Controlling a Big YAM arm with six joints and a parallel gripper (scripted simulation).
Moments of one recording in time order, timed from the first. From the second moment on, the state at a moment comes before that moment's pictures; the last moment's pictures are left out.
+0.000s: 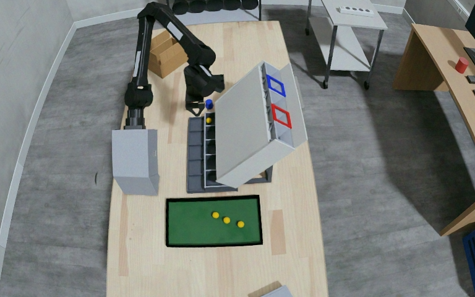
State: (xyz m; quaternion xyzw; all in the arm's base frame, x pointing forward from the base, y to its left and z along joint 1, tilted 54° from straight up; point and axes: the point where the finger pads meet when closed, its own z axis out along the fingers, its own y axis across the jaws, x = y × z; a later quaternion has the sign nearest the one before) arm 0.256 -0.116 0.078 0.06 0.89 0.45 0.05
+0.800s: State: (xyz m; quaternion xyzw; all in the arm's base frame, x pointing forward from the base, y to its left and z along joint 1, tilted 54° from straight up) arm 0.259 -0.119 0.059 0.05 0.89 0.44 0.06
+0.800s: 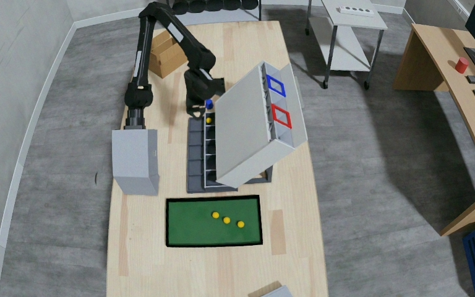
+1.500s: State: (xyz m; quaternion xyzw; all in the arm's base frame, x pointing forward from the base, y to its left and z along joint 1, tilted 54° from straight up) arm 0.244 -0.112 -0.081 0.06 0.88 0.46 0.04
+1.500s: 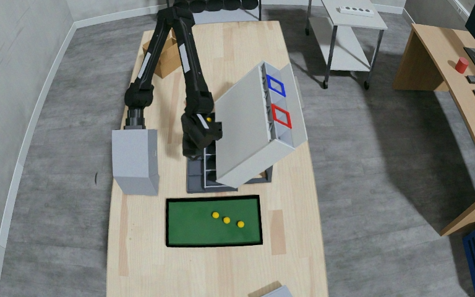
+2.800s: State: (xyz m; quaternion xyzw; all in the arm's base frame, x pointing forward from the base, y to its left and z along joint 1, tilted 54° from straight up) arm 0.277 -0.154 -0.199 0.06 0.88 0.47 0.03
